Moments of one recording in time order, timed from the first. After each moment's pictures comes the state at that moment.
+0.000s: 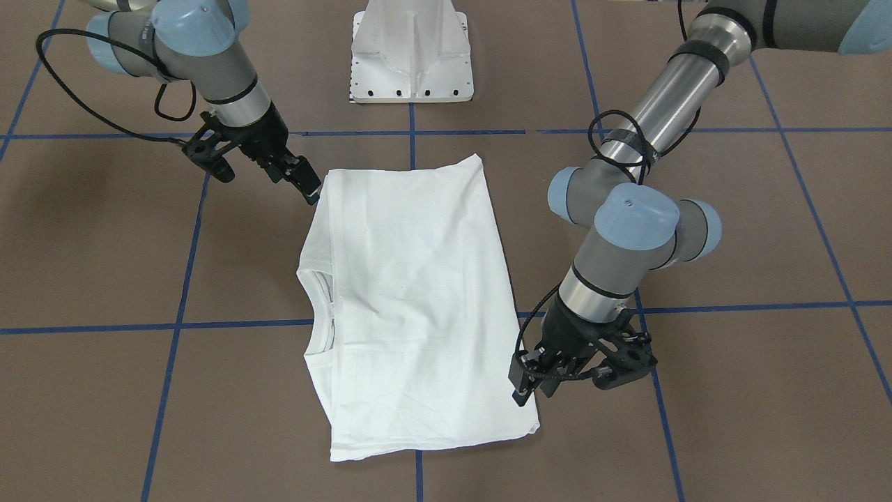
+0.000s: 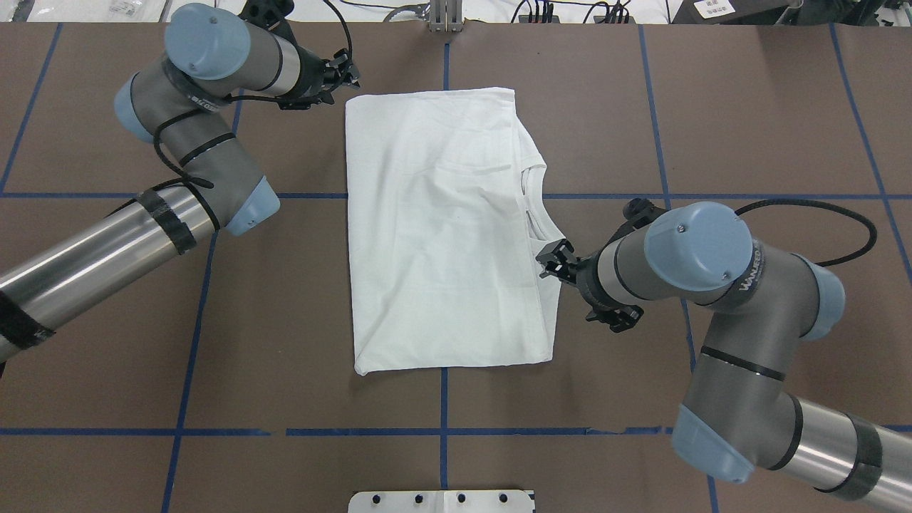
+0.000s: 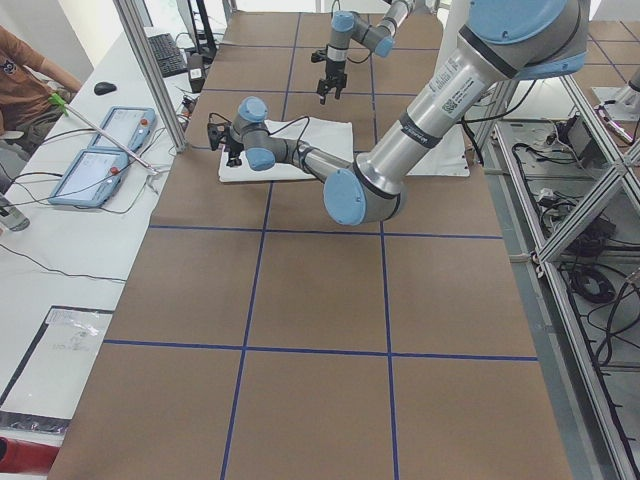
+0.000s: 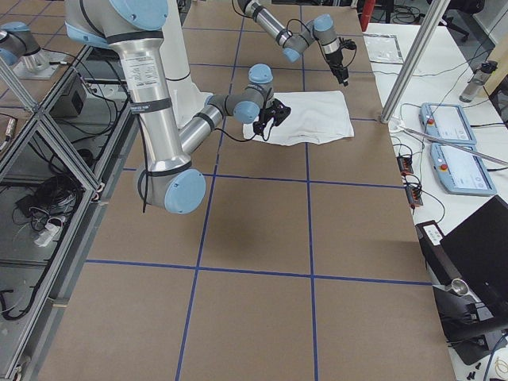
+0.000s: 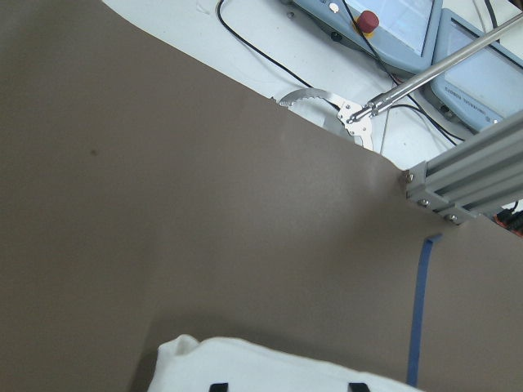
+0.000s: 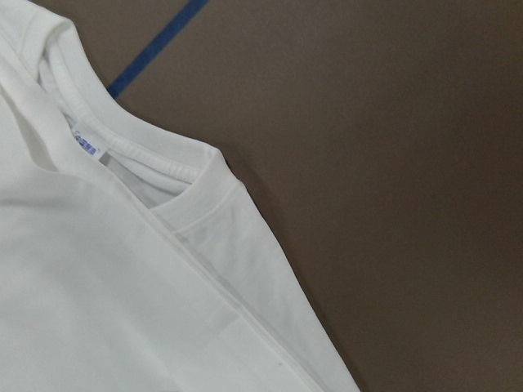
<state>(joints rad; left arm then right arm) -0.85 -2.34 -1.13 -2.42 -1.84 -1.50 0.49 -1.25 1.92 -1.33 1.81 2.00</state>
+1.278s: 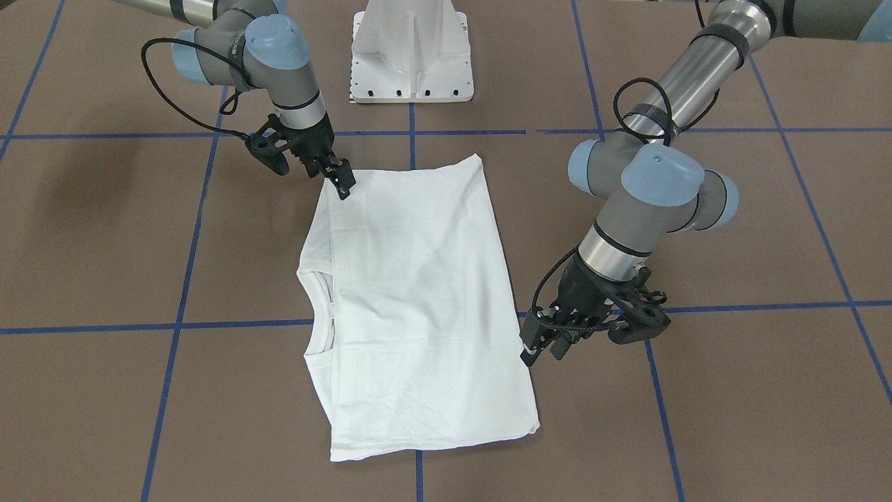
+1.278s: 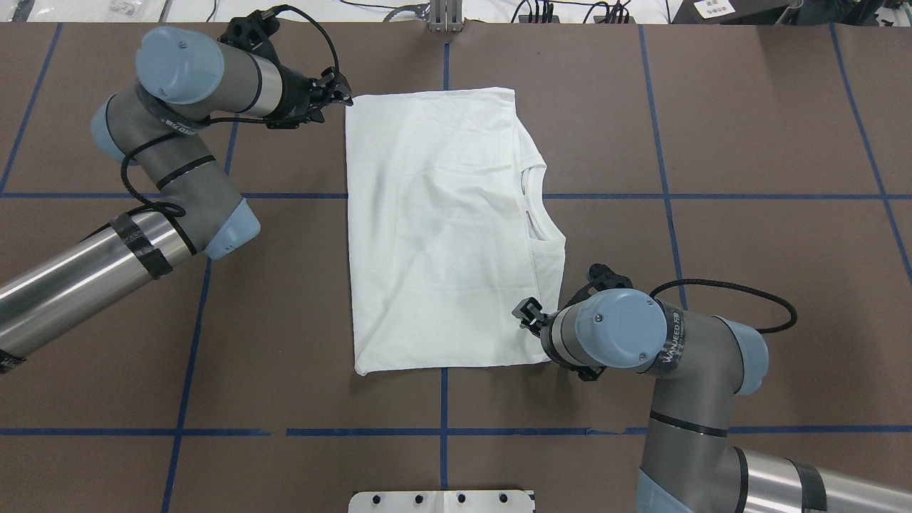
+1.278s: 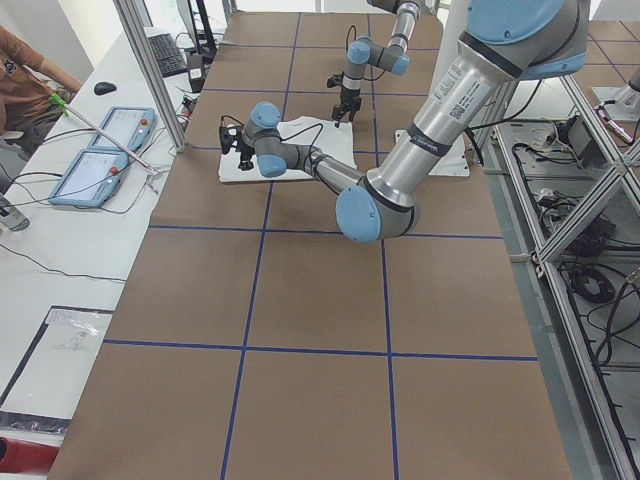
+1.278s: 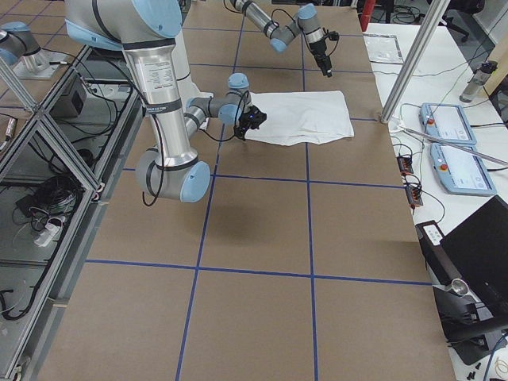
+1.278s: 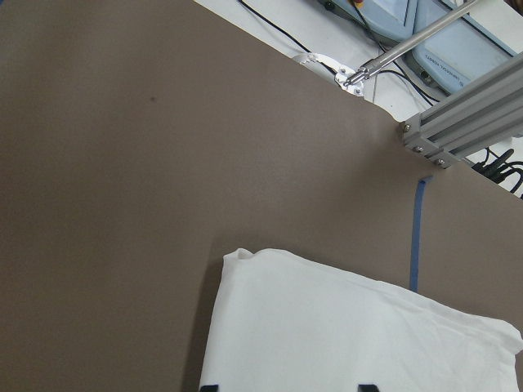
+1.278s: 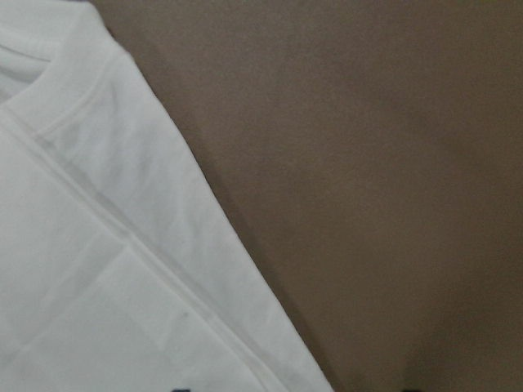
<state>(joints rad) -0.83 -2.26 -1.24 -2.42 -1.85 -1.51 0.34 -1.22 1.82 -1.33 1.68 2.11</state>
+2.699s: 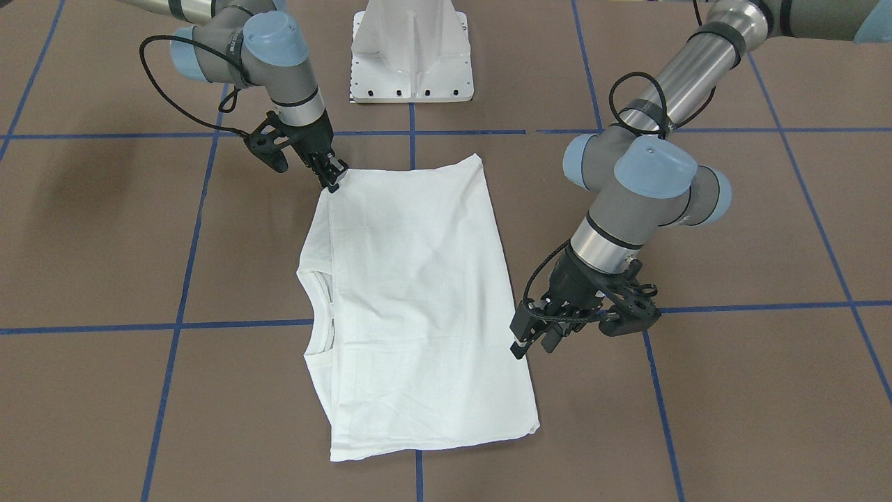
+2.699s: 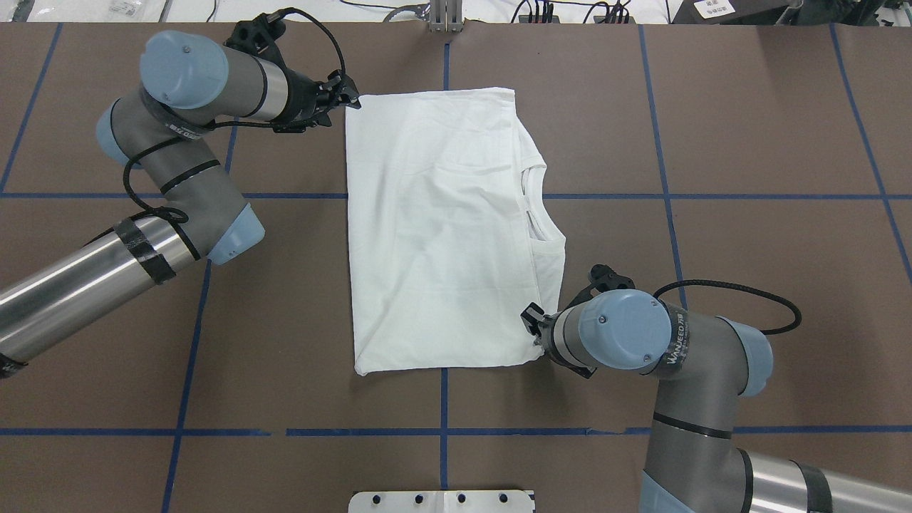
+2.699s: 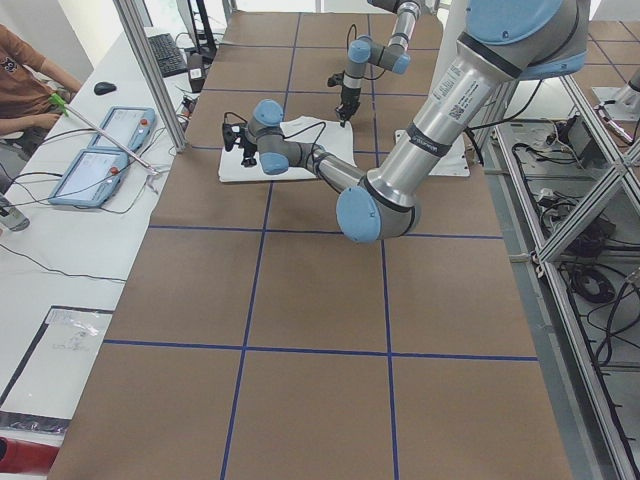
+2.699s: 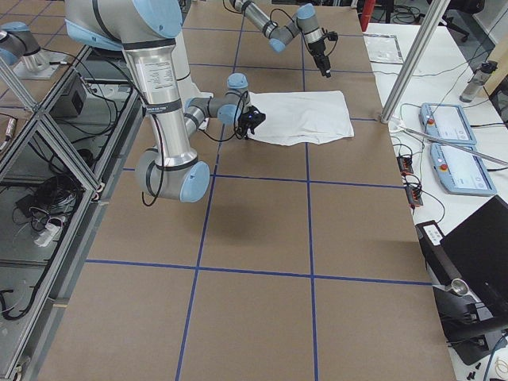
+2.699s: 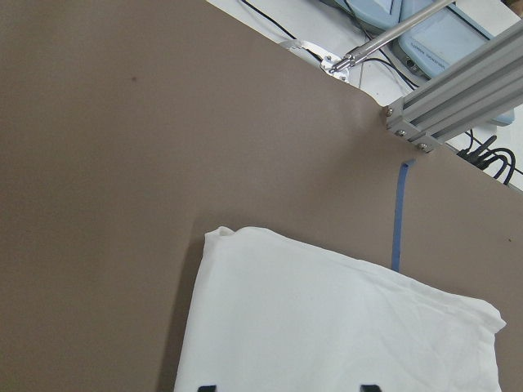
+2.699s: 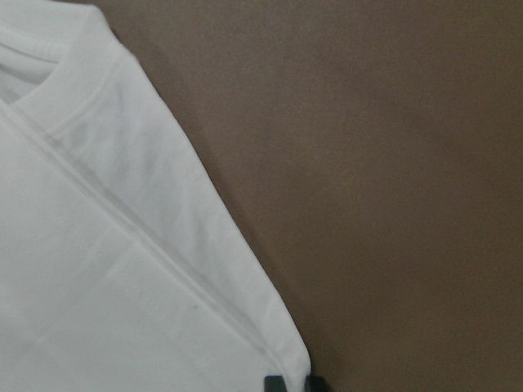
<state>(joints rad) -0.81 -2.26 -1.26 -2.42 -1.85 -1.54 0.34 -1.22 1.84 -1.33 1.68 2.11</state>
